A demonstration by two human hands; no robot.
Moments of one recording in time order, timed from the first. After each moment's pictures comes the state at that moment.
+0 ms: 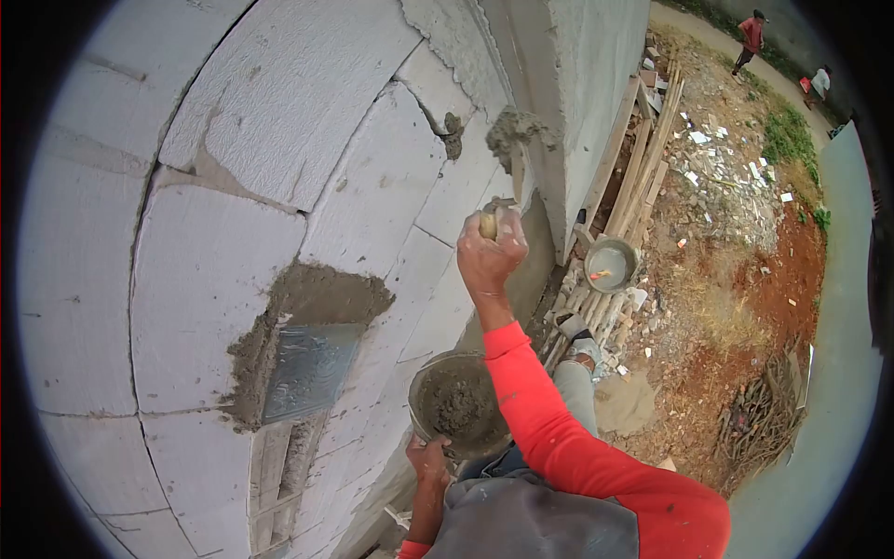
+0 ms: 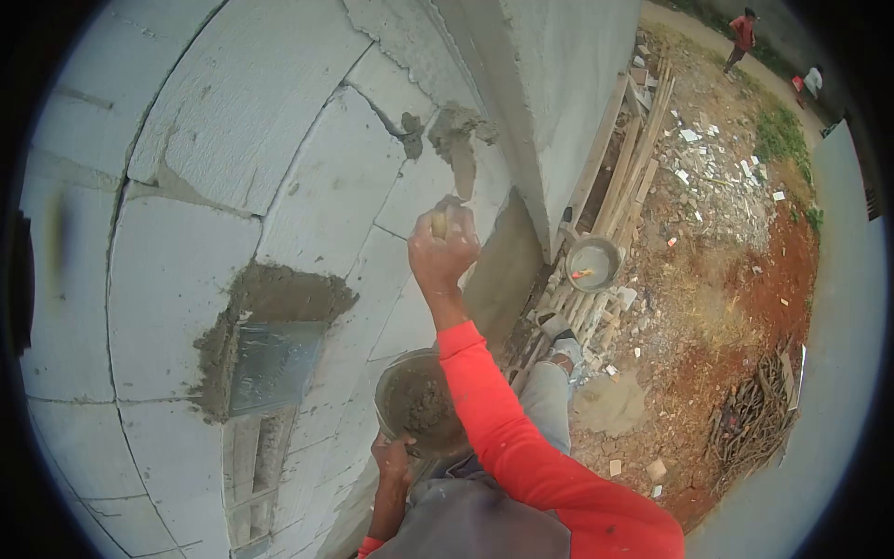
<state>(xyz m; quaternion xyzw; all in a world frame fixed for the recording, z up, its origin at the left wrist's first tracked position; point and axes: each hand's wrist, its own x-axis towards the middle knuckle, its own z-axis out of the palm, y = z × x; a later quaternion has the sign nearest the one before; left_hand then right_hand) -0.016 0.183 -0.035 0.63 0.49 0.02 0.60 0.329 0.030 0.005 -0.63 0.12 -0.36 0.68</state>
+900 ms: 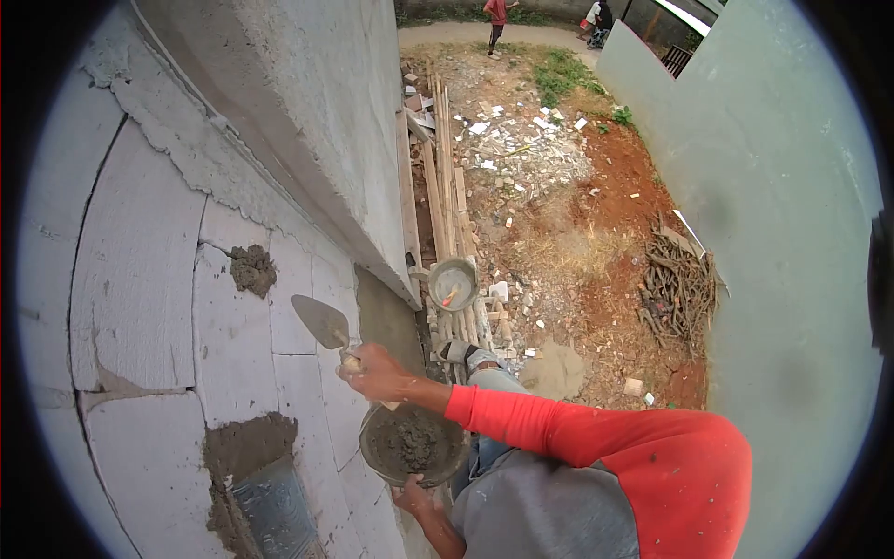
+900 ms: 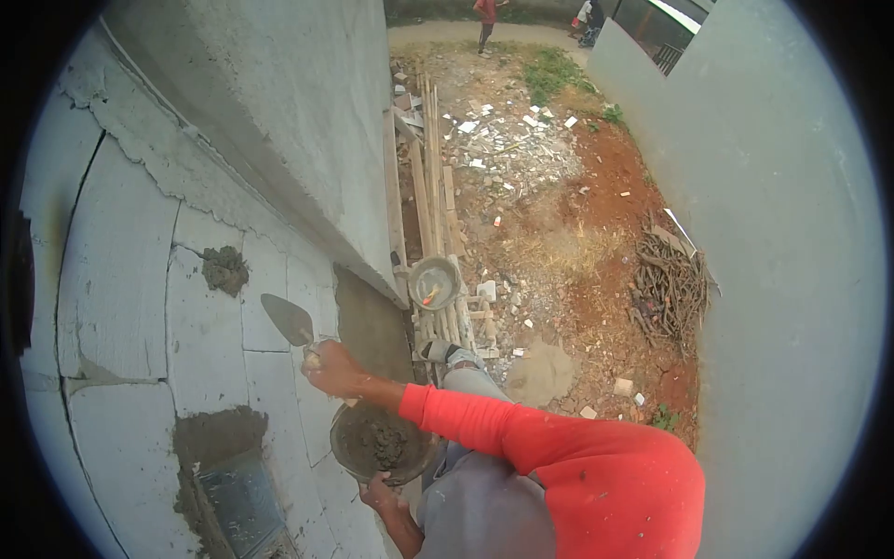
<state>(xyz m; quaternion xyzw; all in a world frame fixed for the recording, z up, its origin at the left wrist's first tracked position) 0.021 0.165 -0.051 0.60 0.50 -0.08 0.62 0.249 -0.017 0.017 -0.73 0.10 0.05 0.67</state>
